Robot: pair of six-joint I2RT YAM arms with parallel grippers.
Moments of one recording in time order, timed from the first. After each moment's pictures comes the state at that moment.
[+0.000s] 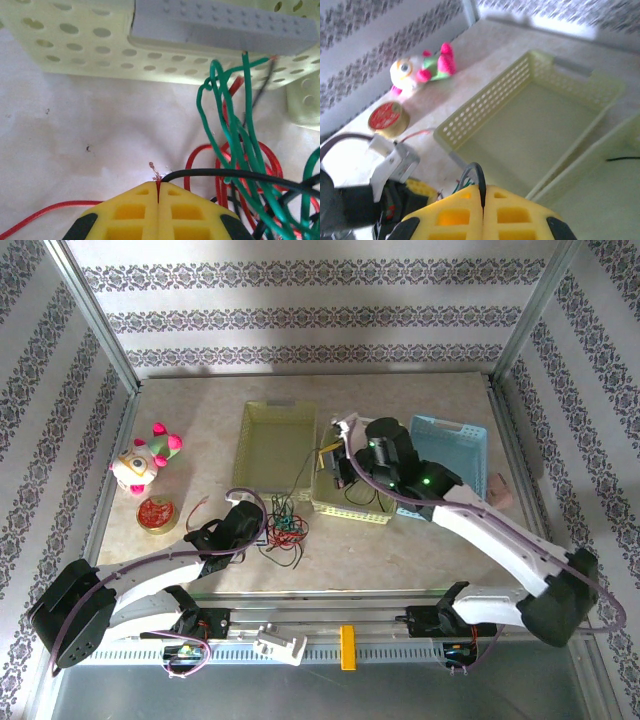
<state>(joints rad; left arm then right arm) -0.71 1.11 0.39 -0.12 -0.28 -0.68 0.70 1.21 1.10 -0.32 -0.15 0.21</state>
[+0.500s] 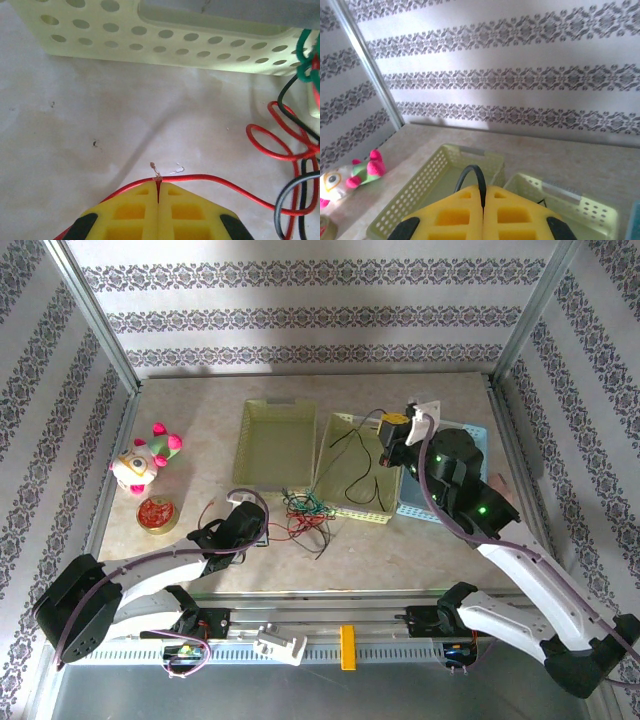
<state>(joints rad) -0.71 1.15 0.39 -0.12 -0.29 -0.68 0.59 0.93 1.02 -0.20 0.15 0.23</state>
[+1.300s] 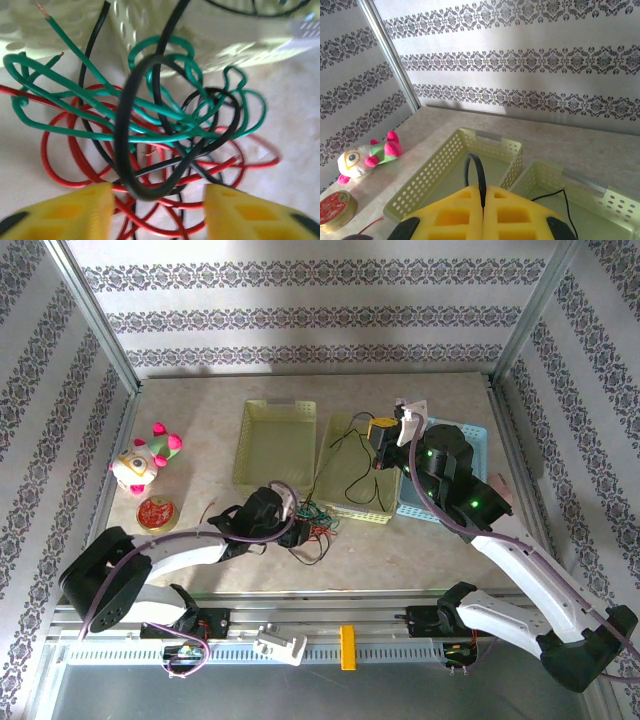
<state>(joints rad) -0.73 1.37 0.53 0.04 0.16 -0.46 0.58 0.97 1.02 -0.22 0.04 0.24</state>
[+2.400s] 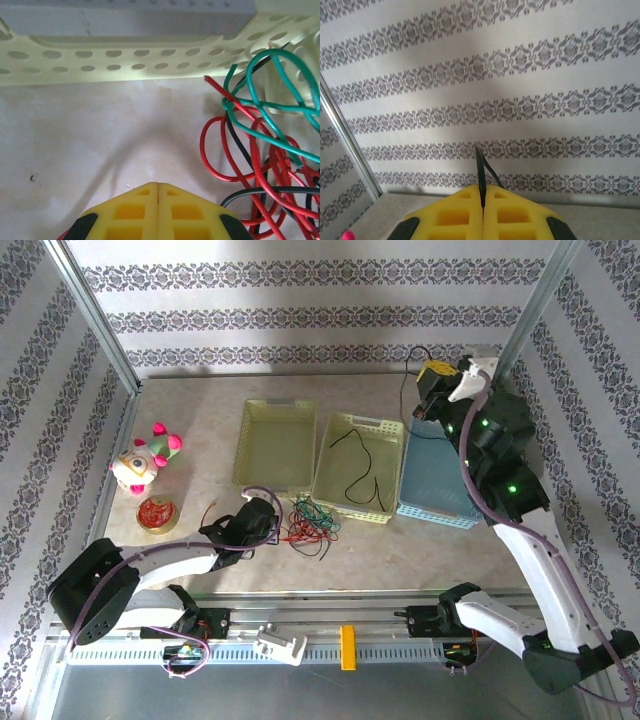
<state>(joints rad) -0.73 1.26 0.44 0.00 -0.24 -0.59 0.36 1.02 1.28 -0.19 0.05 0.23</state>
